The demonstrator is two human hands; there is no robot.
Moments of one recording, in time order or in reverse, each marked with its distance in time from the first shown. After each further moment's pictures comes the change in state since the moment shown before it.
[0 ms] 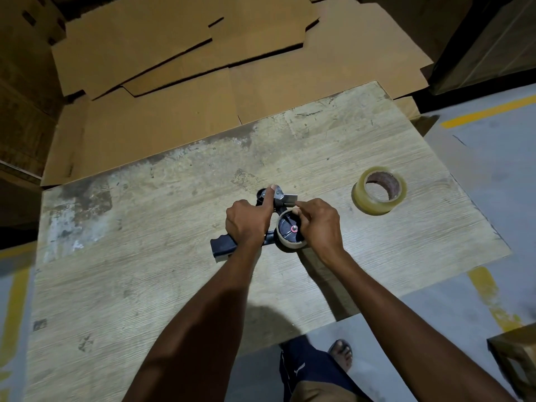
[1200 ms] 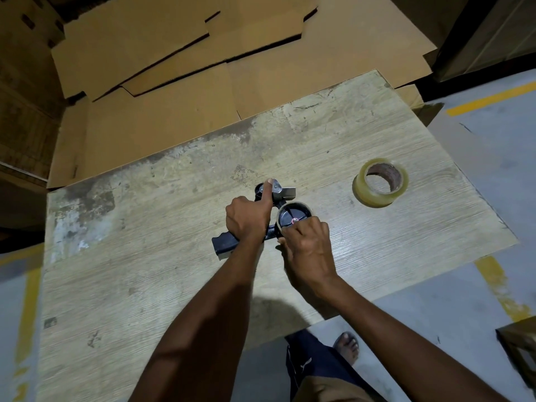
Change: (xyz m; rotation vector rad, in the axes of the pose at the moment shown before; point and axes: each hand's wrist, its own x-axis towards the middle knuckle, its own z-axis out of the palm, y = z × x) left_hand -0.005 0.006 -0.002 0.007 0.029 -0.053; right_hand -0.067 -0.024 -0.001 -0.240 -0.022 -0.244
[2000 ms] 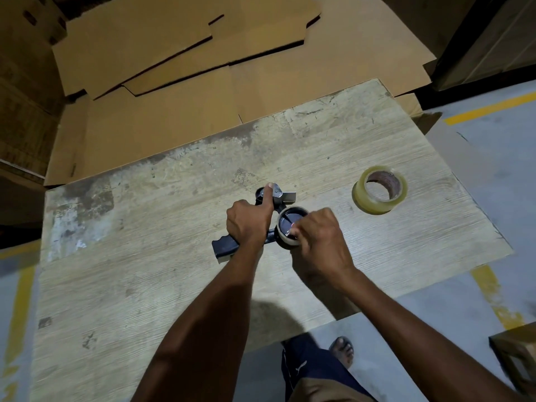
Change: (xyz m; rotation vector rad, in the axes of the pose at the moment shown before) left_hand 0.003 0.000 0.001 -0.006 0.006 0.014; right_hand 0.027 0.032 -0.023 0.167 -0.037 -0.074
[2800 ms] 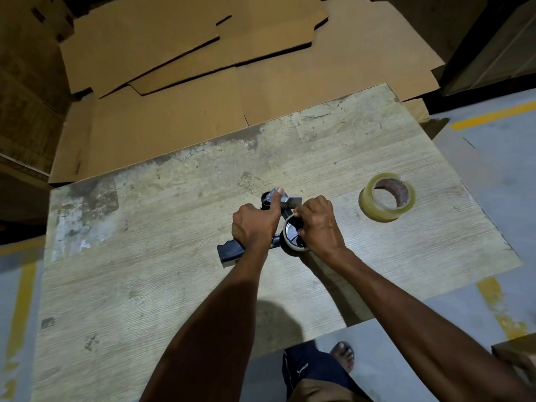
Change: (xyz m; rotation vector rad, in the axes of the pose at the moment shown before) left_hand 0.003 0.001 0.000 0.066 -0.045 -0.012; right_hand 0.049 0.014 0.026 -0.144 -0.068 0.008
